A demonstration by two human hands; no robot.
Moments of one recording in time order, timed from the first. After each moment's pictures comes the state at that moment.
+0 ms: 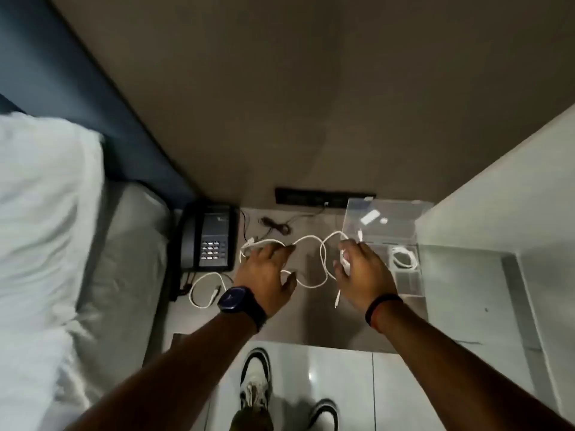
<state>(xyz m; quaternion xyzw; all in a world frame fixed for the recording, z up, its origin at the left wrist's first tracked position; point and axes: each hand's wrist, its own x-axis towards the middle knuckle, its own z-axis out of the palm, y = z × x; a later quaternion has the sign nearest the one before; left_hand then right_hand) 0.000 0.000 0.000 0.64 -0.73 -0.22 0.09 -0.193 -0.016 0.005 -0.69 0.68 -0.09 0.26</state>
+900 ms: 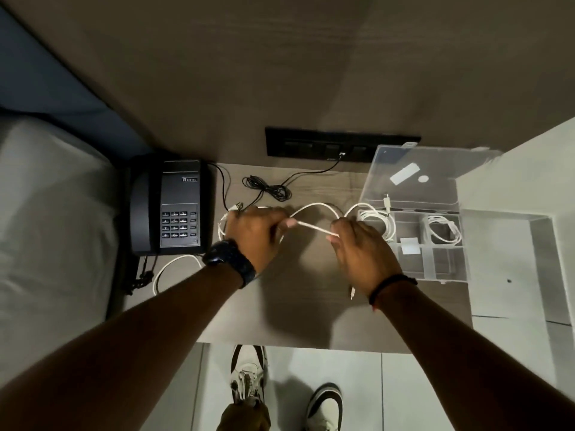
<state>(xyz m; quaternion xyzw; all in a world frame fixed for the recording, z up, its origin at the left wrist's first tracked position) 0.022 -0.077 -0.163 0.60 -0.75 -0.21 0.17 -0.181 -0.061 -0.150 -0.80 0.57 -0.09 0.17</state>
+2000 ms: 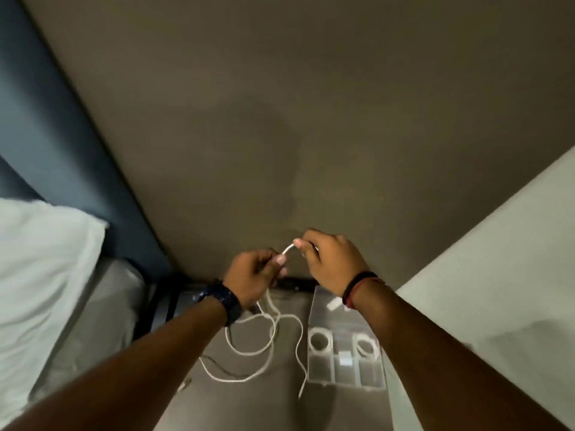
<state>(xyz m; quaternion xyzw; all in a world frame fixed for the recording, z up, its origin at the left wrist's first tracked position) -0.015 -0.108 0.130 0.59 -0.61 -0.39 0.36 -0.182 -0.133 0.178 -0.80 0.55 -0.18 0.17</state>
